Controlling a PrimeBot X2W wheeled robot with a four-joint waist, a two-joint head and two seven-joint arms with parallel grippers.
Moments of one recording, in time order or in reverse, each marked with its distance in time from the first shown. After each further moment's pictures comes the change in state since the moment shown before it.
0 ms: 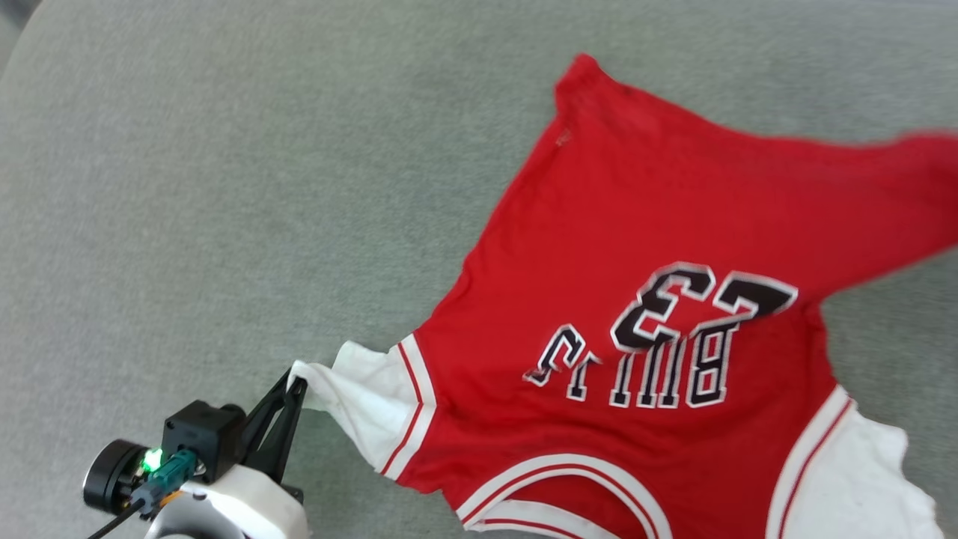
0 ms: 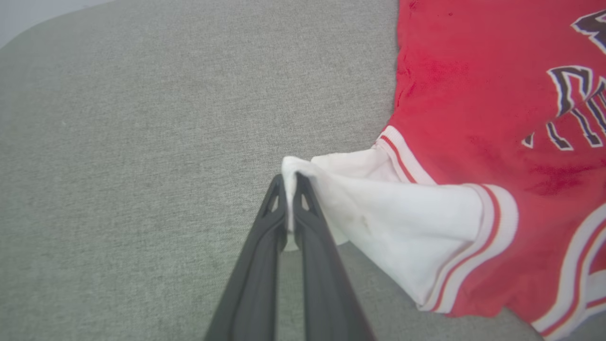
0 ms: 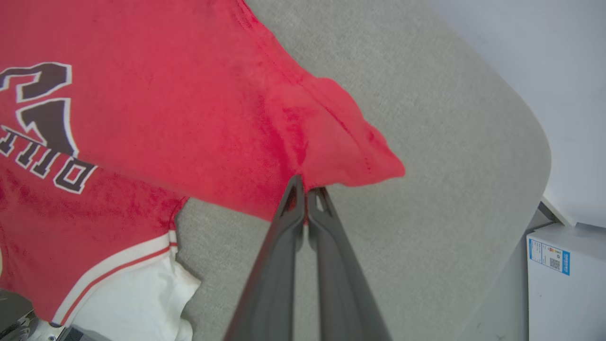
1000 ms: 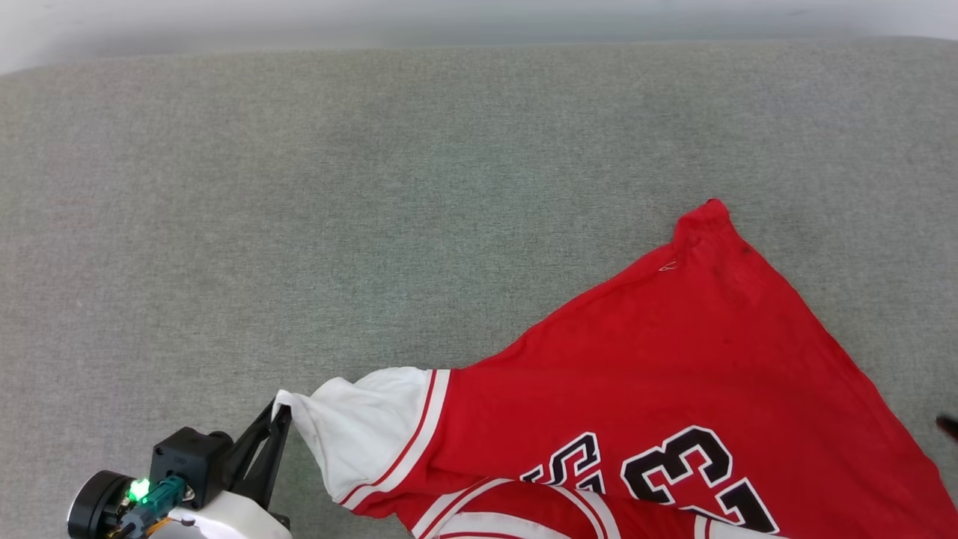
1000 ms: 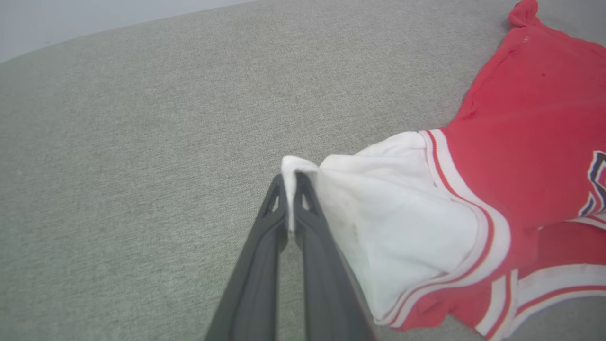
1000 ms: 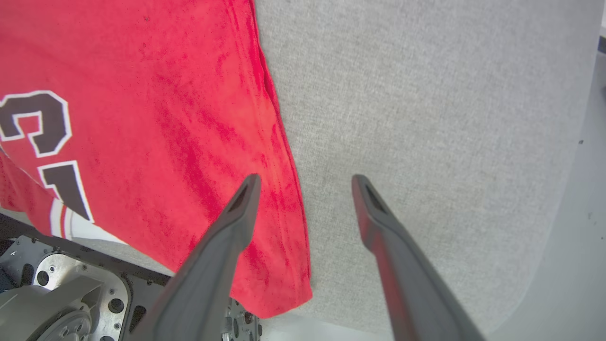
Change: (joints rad) left arm 0.079 0.044 0.012 -0.031 -0.015 0.031 0.001; right arm 0.857 0.053 -0.365 -0.034 -0.004 0.000 -0.373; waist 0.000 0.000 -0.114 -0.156
